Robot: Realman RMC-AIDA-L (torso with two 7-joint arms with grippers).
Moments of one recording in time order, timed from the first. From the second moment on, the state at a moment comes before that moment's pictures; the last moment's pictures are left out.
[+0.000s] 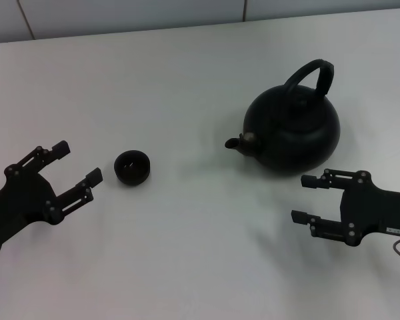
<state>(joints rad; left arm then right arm) -0.36 -2.06 0.53 0.25 1.76 1.51 -0.71 0.26 2.07 -0.63 -0.57 -1.97 -1.60 0.81</state>
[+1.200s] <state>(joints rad) -0.46 -2.08 0.61 0.12 1.76 1.25 -0.58 0.27 2.08 -0.63 -0.56 -1.97 -1.60 0.82</state>
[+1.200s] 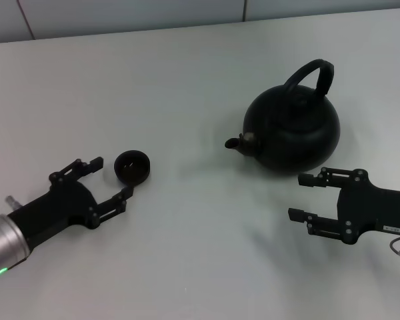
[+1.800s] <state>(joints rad) -0.56 -2.08 0.61 0.06 1.76 1.15 -0.56 0.28 2.08 -0.63 -0.55 -1.96 -1.60 0.82</state>
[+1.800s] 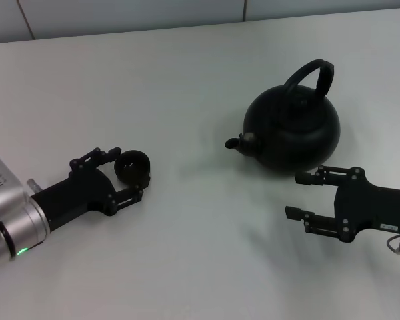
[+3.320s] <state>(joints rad) -0.70 -2.08 0.61 -0.09 1.77 1.13 -0.51 0.28 2.08 -0.61 -0.54 -1.96 -1.60 0.82</state>
